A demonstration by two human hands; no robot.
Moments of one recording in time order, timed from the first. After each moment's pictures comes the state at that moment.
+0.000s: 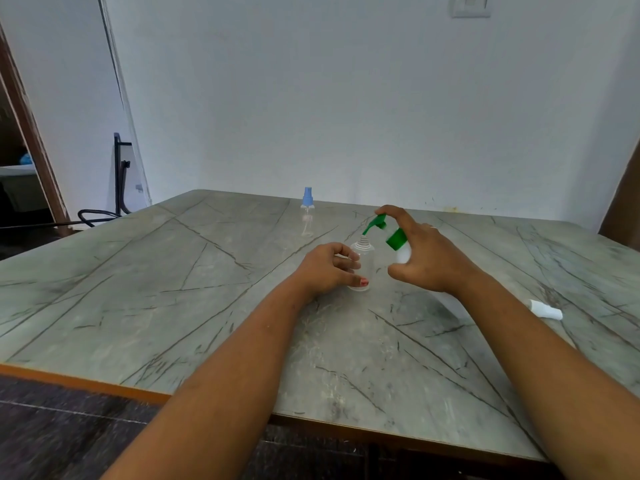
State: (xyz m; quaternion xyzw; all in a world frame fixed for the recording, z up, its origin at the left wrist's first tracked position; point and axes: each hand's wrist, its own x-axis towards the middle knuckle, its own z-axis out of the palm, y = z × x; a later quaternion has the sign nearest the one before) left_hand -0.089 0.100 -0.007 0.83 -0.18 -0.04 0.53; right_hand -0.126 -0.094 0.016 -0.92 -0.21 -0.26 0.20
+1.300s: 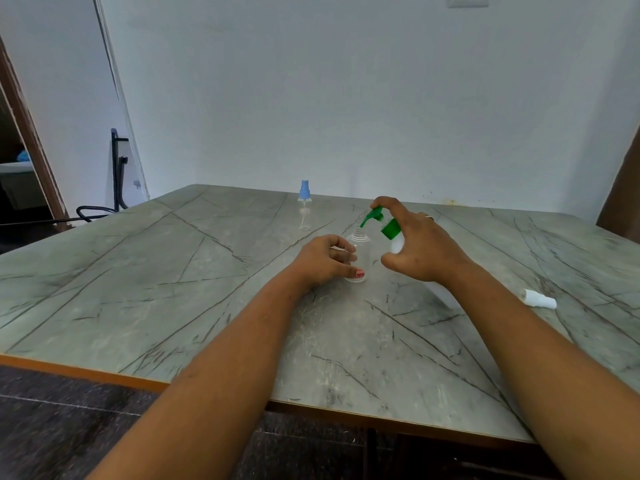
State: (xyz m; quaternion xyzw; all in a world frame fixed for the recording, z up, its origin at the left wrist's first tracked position) left_hand -0.096 0.100 -0.003 0.83 -0.18 -0.04 0.52; right_hand -0.128 -0.089 0.017 -0.92 -0.19 -0.29 0.17
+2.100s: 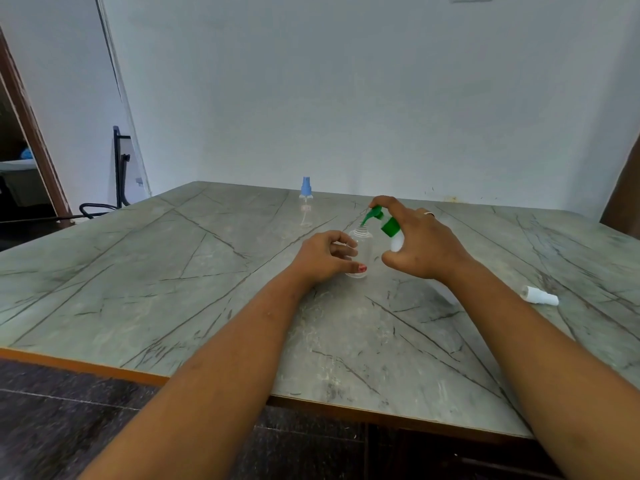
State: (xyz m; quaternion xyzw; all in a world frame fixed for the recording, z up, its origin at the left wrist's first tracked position) left_hand -0.095 0.100 -0.009 0.83 -0.19 0.01 0.52; right_hand -0.129 -0.088 0.015 -0.93 -0.18 -0.29 0.13
